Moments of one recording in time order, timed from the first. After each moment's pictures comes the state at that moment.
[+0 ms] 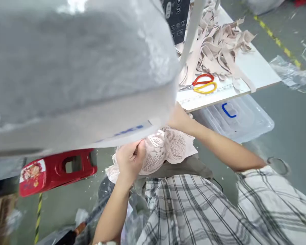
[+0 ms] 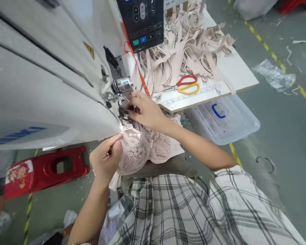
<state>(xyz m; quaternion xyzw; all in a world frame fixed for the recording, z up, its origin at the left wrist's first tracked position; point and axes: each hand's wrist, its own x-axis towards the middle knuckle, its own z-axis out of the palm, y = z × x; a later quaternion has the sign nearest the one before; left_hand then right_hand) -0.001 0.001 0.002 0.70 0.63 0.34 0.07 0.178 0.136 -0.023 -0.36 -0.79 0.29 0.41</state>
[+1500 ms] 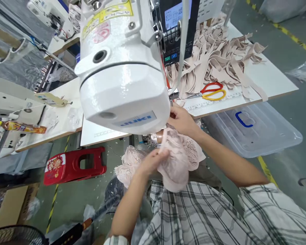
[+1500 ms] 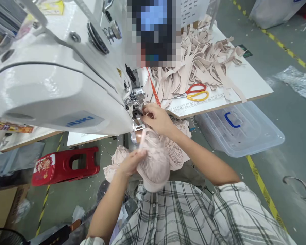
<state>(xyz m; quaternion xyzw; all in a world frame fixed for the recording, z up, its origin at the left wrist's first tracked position) 0.025 -0.013 -0.026 0.44 0.52 0.24 0.69 0.191 0.110 0.002 -0.39 -0.67 0.45 0.43</state>
